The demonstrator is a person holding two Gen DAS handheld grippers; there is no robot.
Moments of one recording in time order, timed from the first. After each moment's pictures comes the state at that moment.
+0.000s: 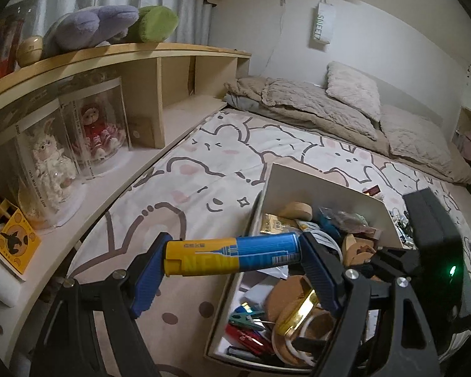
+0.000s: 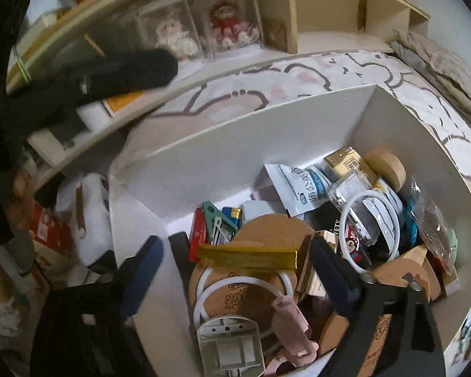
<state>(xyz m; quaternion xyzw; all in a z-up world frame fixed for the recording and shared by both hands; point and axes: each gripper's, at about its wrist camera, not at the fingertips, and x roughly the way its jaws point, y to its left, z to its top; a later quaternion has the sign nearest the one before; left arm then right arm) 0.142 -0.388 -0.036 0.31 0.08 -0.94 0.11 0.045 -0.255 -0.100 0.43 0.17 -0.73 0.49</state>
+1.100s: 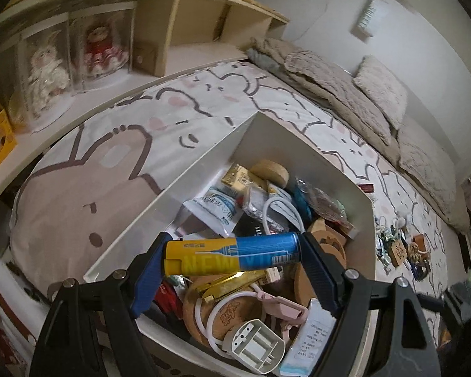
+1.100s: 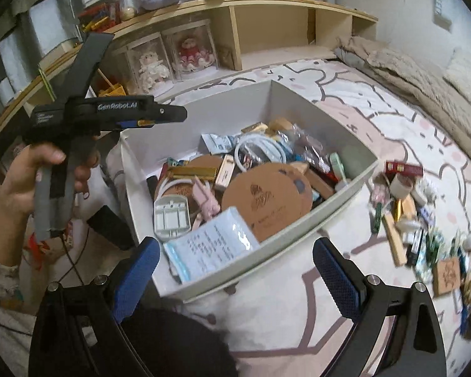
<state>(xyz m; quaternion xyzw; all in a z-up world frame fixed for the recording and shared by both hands) 0.114 -0.336 -0.069 0.38 0.23 -0.88 0.16 0.067 -0.081 -0.066 0.41 0.15 -0.78 0.46</state>
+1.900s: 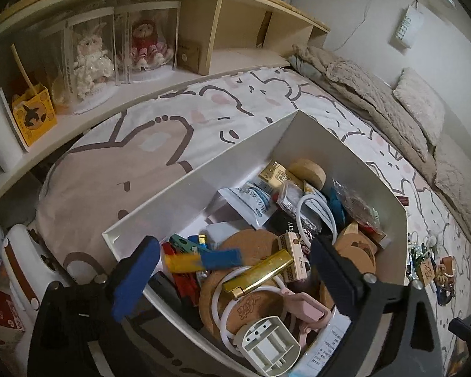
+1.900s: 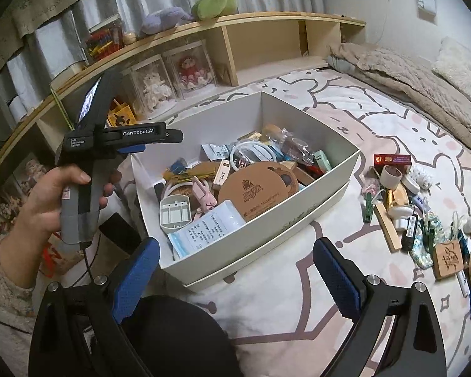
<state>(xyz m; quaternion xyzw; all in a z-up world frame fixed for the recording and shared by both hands) 0.126 -0.322 -0.082 0.37 0.23 -0.86 0.26 0.072 -0.036 -0.058 0.38 0.11 -0.79 0.47</state>
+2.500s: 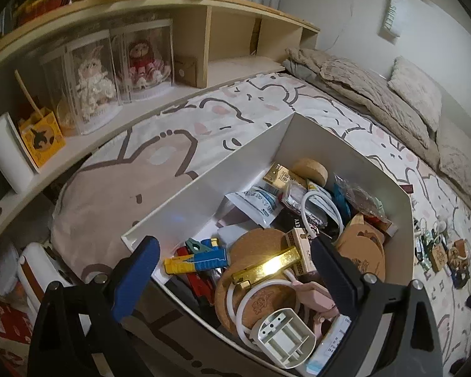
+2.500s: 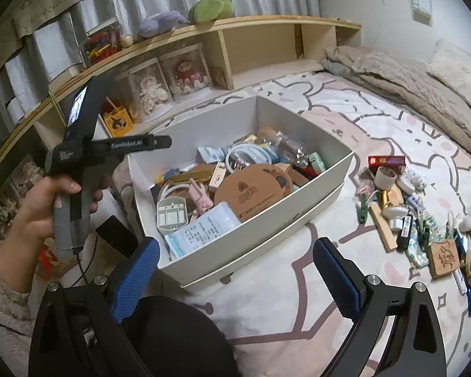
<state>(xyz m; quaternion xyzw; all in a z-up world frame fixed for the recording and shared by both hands) 0.136 -0.309 -0.073 0.37 0.17 -0.87 0.27 0.073 -0.030 -0.056 0.37 0.10 -0.80 0.46</state>
